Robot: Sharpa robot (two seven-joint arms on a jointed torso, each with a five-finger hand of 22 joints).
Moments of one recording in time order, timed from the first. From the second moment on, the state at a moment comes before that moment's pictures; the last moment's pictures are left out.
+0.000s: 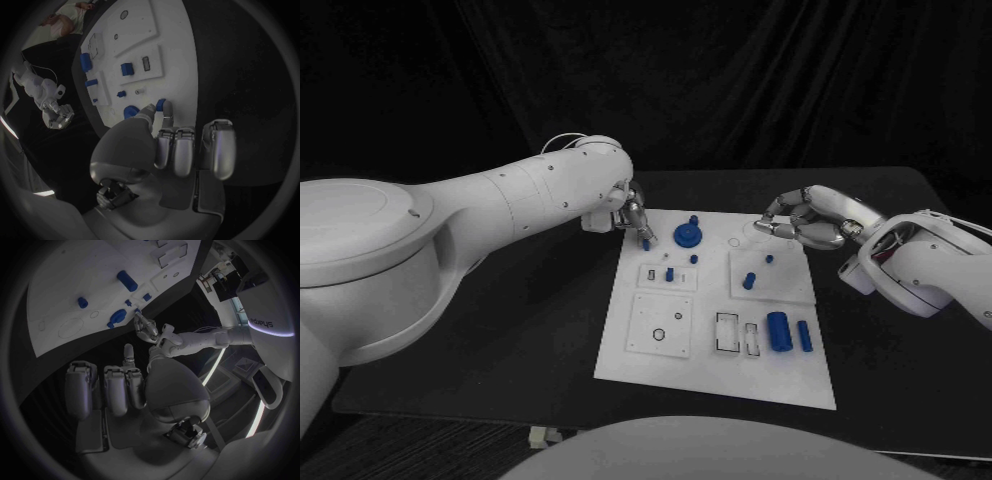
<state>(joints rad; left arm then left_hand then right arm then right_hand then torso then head) 1.33 -0.27 -0.21 0.75 -0.92 0.47 -0.47 1.24 0.04 0.05 0.17 0.25 0.97 0.05 0.33 0.82 1.46 -0.02 1.57 1.31 1.47 -0.07 1.57 1.31 0.04 1.47 0.04 1.42 1.31 1.26 -0.96 -0.21 1.52 -1.10 -0.36 0.21 1.18 0.11 -0.16 0.29 0.44 0.71 0.10 0.65 0.34 1.46 0.02 1.57 1.31 1.47 -0.05 1.56 1.31 0.02 1.46 0.07 1.47 1.31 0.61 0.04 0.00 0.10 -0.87</state>
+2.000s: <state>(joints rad) 1.38 -0.46 -0.21 1.17 -0.83 0.35 -0.68 1.23 -0.08 0.38 0.10 0.47 0.97 0.05 0.37 0.95 1.47 -0.03 1.57 1.31 1.47 -0.08 1.57 1.31 0.04 1.47 0.03 1.40 1.31 1.25 -0.96 -0.21 1.51 -1.10 -0.34 0.19 1.18 0.11 -0.16 0.29 0.44 0.71 0.10 0.65 0.34 1.46 0.02 1.57 1.31 1.47 -0.05 1.55 1.31 0.02 1.46 0.07 1.46 1.31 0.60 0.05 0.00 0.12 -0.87</state>
